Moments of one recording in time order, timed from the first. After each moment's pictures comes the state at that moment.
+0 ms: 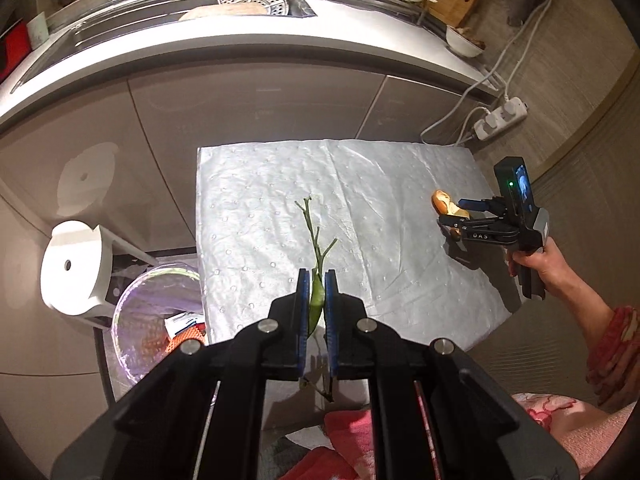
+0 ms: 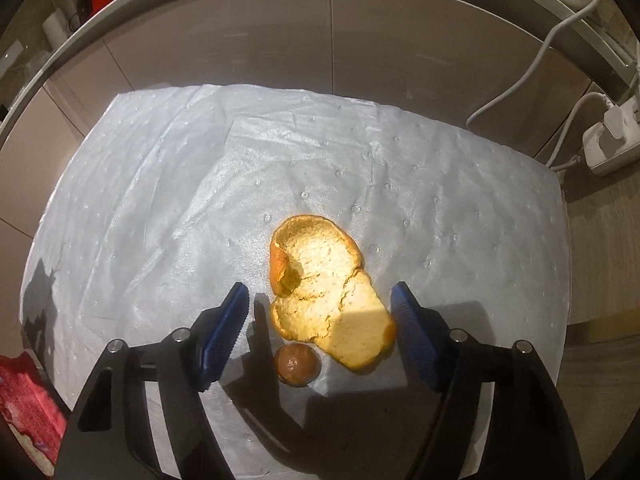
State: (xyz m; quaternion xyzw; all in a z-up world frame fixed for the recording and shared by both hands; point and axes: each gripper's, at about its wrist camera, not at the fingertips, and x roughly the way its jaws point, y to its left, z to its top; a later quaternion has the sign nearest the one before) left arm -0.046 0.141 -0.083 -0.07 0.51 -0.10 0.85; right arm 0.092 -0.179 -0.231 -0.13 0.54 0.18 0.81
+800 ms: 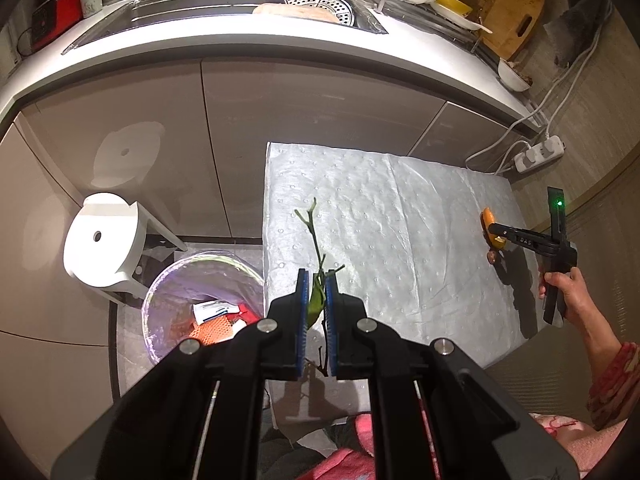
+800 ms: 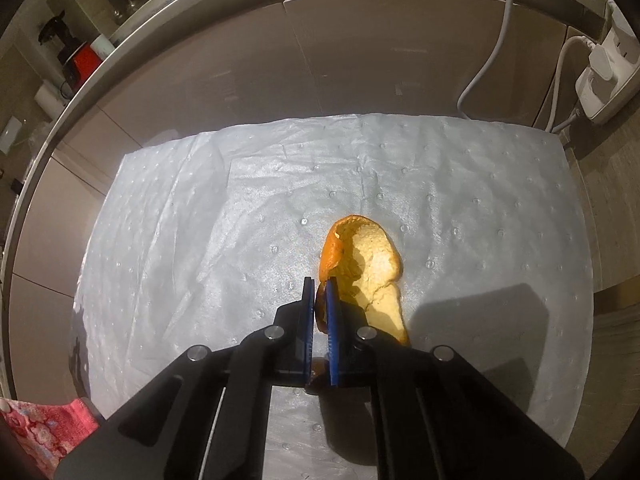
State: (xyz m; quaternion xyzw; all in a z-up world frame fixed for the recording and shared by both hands) left arm -0.055 0.200 -0.080 -0.10 0.51 -0.04 0.85; right arm 0.102 -0.205 -0.211 0.03 0.55 0.19 0.82
